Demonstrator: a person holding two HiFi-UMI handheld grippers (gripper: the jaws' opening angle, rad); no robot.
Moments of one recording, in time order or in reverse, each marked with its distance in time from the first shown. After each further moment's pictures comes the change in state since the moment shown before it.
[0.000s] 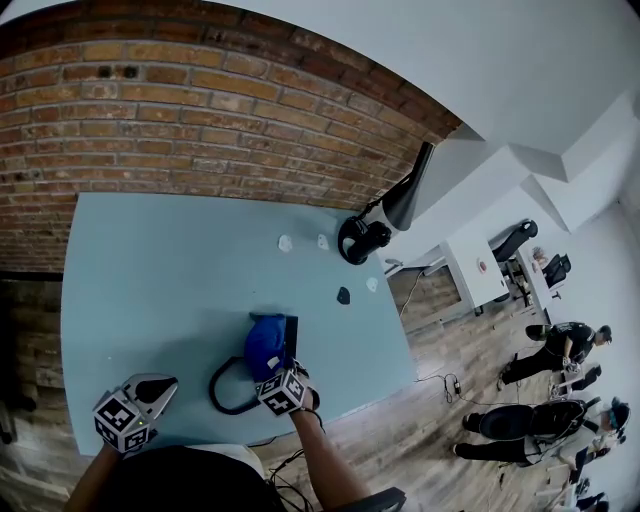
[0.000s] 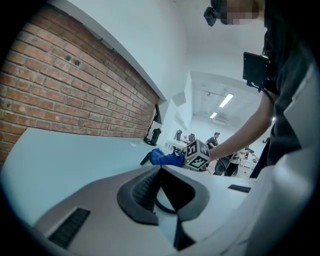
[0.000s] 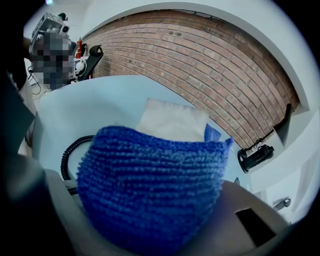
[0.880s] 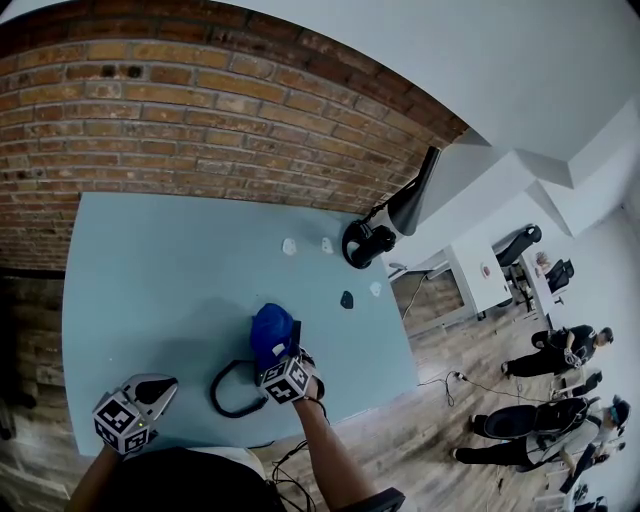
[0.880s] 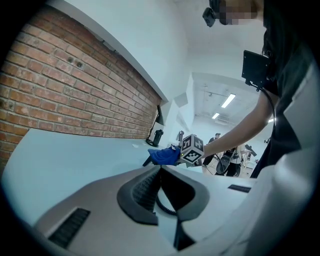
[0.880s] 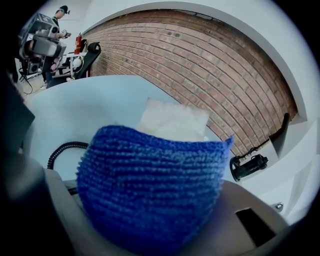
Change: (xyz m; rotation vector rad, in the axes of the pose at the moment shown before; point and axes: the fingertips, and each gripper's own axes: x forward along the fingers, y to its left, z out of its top) left arm -0.001 0.006 0.004 -0.008 -0.010 0.026; right arm 0.008 -0.040 0.026 -0.037 -0.005 -0.056
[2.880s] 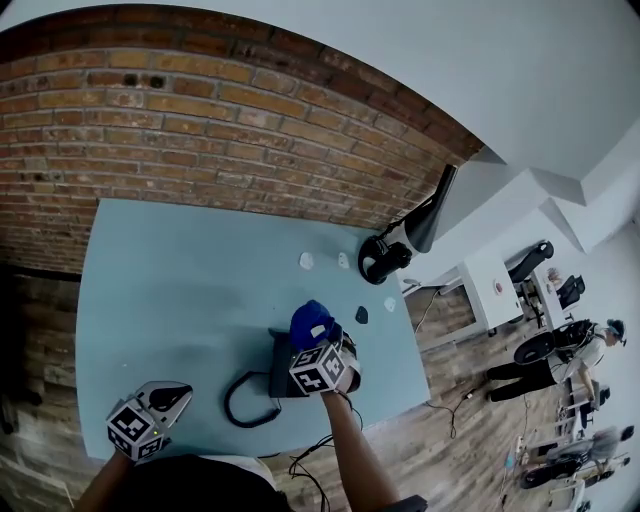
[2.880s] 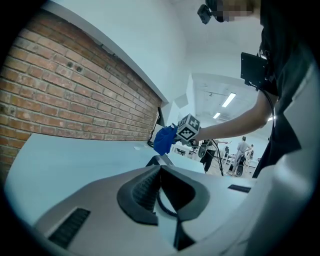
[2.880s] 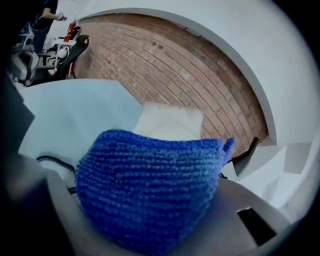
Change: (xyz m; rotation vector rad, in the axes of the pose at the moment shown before) left arm -0.003 0.001 0.012 0.019 -0.016 0.019; right arm -0.053 -0.112 0.070 -0.055 -0.027 -0.277
